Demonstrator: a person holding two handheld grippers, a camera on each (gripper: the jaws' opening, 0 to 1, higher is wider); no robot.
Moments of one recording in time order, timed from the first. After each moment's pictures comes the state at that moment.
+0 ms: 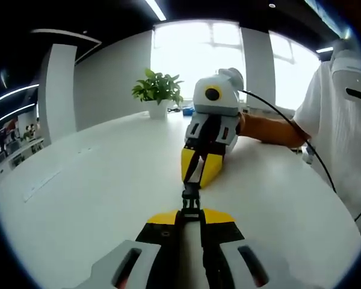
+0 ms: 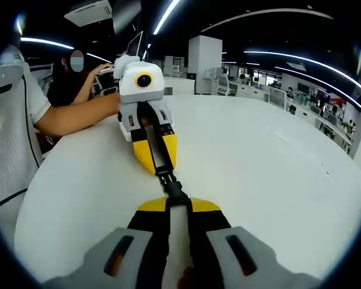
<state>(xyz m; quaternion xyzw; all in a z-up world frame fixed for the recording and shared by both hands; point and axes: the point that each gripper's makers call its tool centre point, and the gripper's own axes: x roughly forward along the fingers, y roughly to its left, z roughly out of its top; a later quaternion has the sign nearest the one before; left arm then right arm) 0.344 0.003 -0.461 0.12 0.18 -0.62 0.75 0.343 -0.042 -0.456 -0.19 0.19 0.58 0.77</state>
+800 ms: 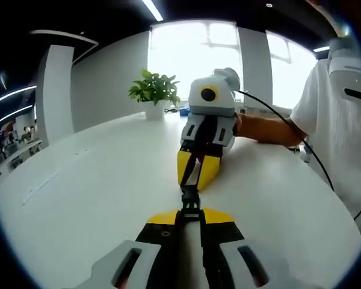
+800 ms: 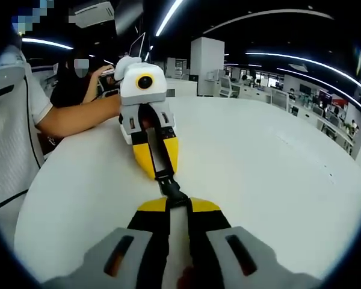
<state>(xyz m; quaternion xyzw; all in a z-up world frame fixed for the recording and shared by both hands) 0.340 0.000 -0.461 0.13 0.18 -0.63 0.74 0.344 -0.036 -0.455 -0.18 0.18 0.59 0.77</state>
